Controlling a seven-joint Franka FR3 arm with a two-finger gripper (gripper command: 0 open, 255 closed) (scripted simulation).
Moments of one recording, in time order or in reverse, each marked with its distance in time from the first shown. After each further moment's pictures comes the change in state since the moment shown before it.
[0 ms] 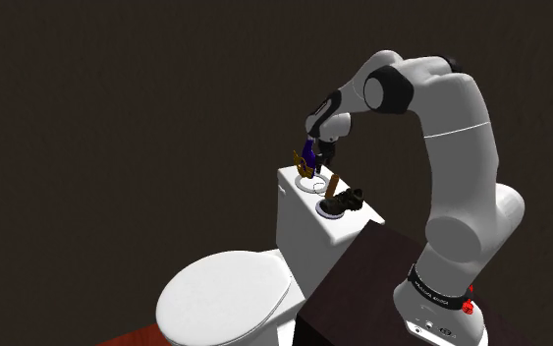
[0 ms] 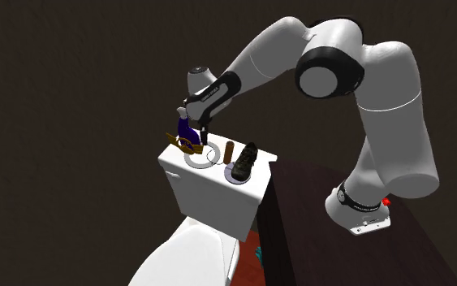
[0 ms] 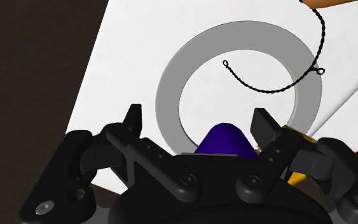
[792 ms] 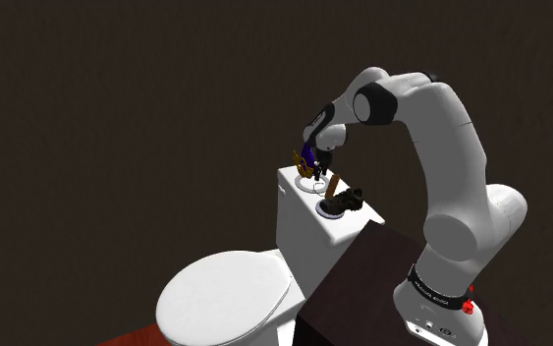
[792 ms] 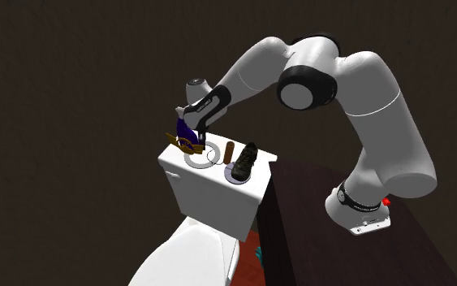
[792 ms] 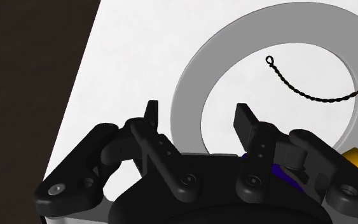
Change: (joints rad) arm -0.048 0.158 0.037 0.116 0.038 0.041 -0.035
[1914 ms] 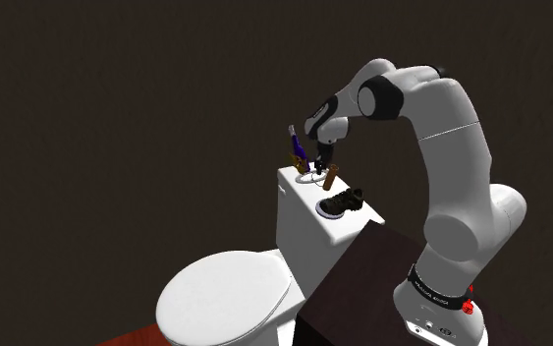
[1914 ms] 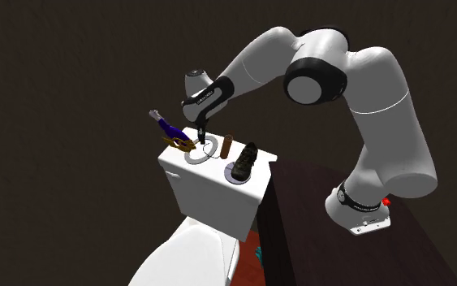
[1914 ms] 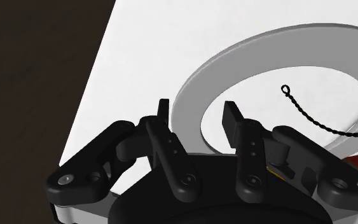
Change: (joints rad) arm 0.013 -0.066 -0.020 -0.014 -0.020 -0.052 0.011
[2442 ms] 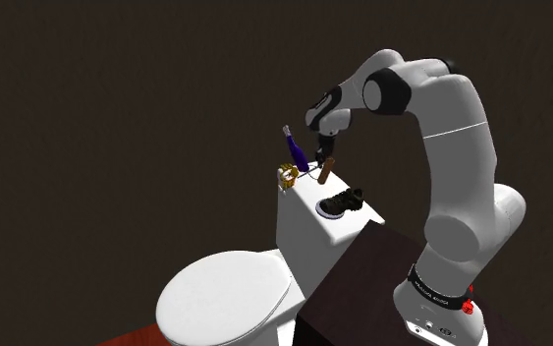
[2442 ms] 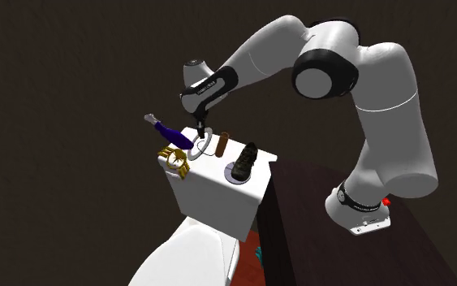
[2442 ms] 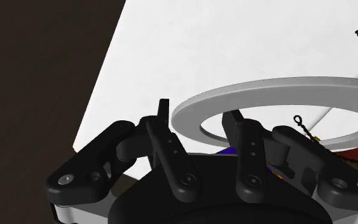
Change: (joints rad) arm 0.014 -0.068 -0.020 -0.004 -0.024 -0.066 0.014
